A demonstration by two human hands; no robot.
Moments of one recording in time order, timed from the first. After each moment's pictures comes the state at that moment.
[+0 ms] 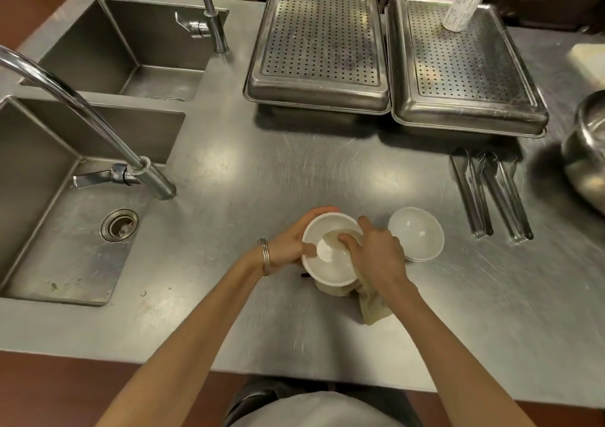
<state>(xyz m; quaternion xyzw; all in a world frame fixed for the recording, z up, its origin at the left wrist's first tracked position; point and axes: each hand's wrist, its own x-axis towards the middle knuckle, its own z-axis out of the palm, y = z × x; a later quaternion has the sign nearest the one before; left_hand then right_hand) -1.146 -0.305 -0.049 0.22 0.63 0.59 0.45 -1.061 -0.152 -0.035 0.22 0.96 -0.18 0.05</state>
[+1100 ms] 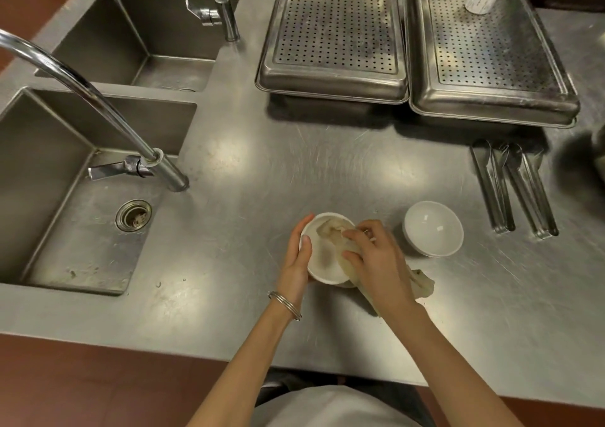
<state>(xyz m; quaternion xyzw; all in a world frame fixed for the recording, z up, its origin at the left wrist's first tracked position) -1.086 -0.310 -0.074 -0.02 0.62 0.74 0.25 -1.042 -0.179 -0.059 0.10 0.96 -0.22 -0.11</state>
